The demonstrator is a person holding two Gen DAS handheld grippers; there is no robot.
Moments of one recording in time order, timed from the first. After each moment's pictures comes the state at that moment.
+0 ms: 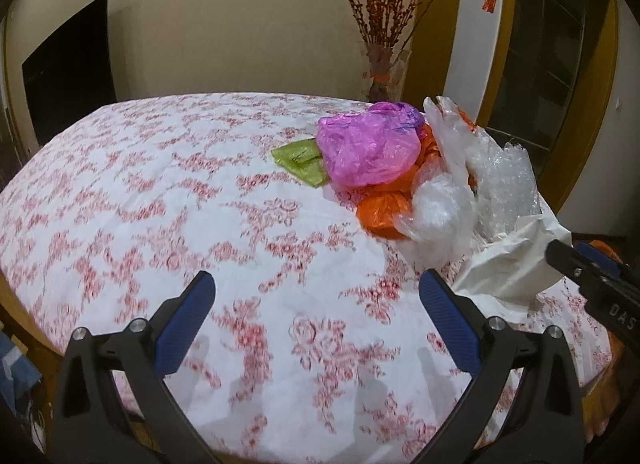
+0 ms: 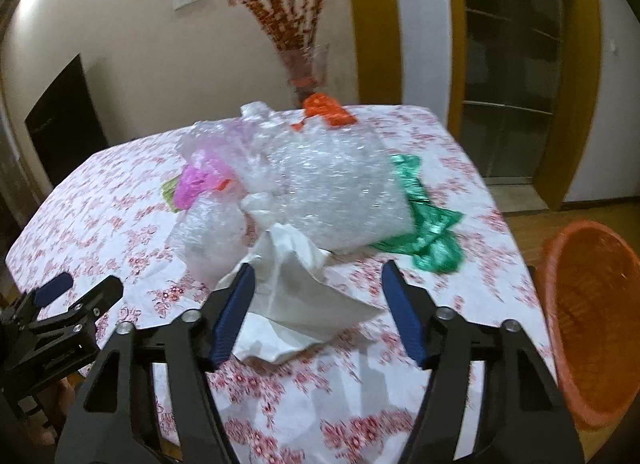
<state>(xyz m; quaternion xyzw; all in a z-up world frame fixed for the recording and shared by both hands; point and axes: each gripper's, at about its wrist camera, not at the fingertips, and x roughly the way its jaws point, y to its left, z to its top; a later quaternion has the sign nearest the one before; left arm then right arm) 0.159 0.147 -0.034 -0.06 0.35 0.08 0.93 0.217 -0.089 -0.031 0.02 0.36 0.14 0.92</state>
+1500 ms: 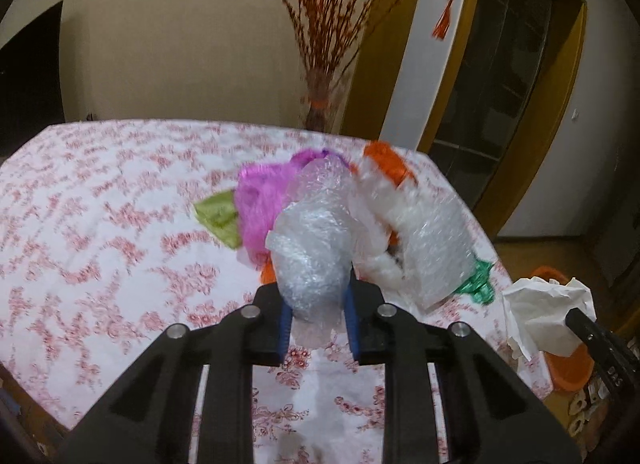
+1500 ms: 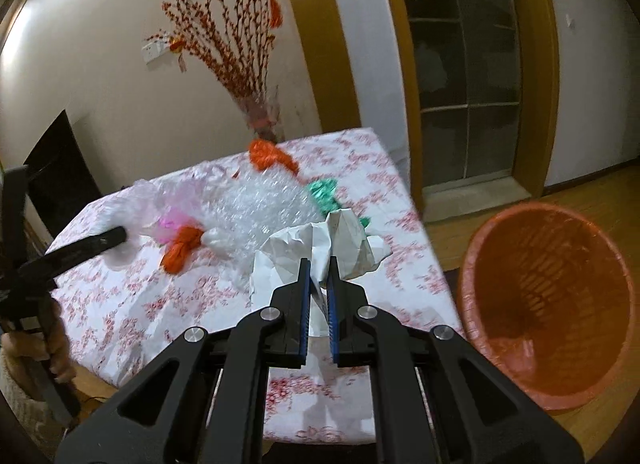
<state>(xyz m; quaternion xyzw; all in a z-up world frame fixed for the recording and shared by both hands) 0.192 0.118 0.024 -0.09 0.32 -0.02 0.94 0.168 -0.192 0.008 0.08 0.29 0.08 0.95</state>
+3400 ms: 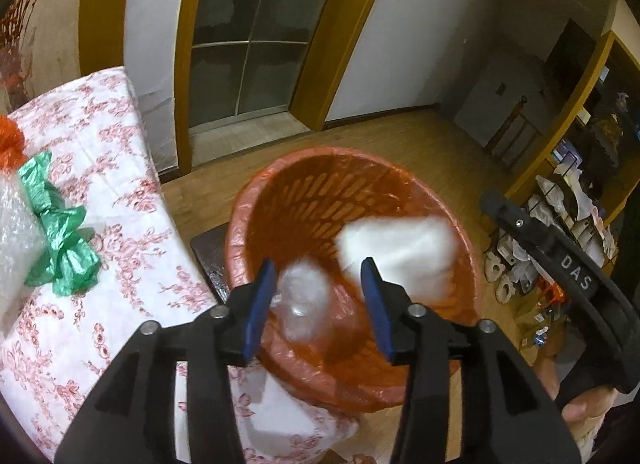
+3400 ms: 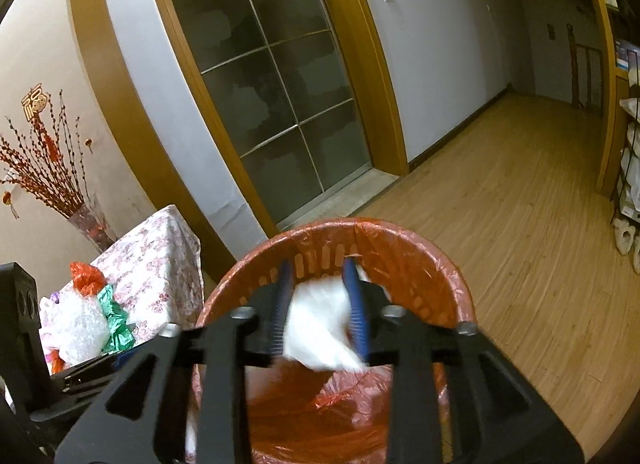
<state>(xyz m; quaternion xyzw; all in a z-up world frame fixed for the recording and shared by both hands) 0.239 -0.225 -0.045 0.00 0.43 -0.34 0.84 0.143 -0.405 -0.017 0.22 0.25 -0.17 0.93</state>
